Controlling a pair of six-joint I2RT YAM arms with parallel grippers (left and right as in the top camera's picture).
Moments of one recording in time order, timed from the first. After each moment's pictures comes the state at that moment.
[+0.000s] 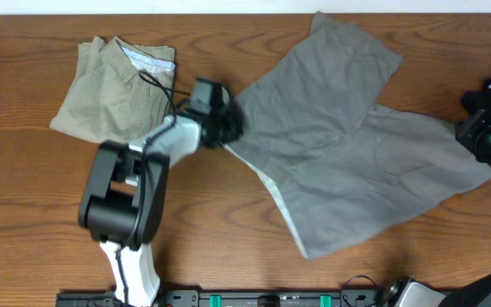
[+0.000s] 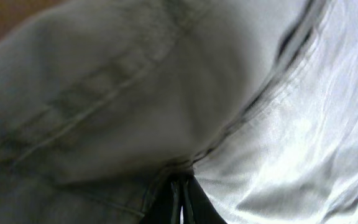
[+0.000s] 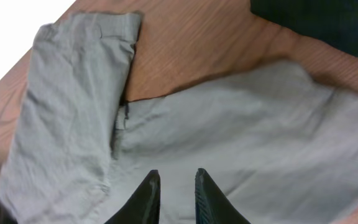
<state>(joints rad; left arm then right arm) -0.26 2.05 1.21 -0.24 0.38 -0.62 -0.53 1.39 1.11 -0.66 -0.36 0.25</state>
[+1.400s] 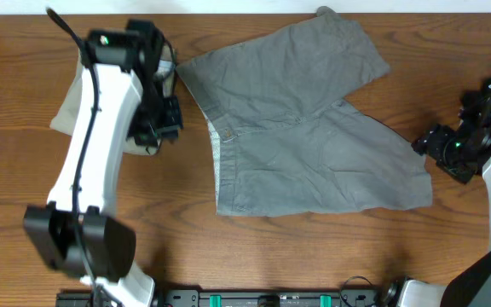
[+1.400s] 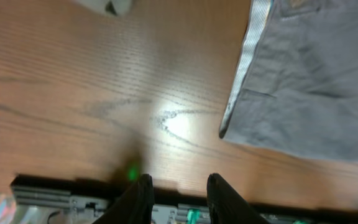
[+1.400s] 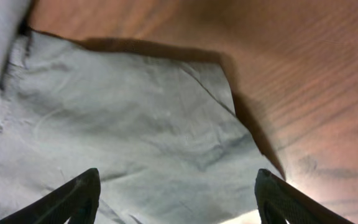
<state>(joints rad) -0.15 1.79 1.78 -1.63 0.06 -0.34 -0.39 1.48 1.10 -0.90 -0.22 0.24</state>
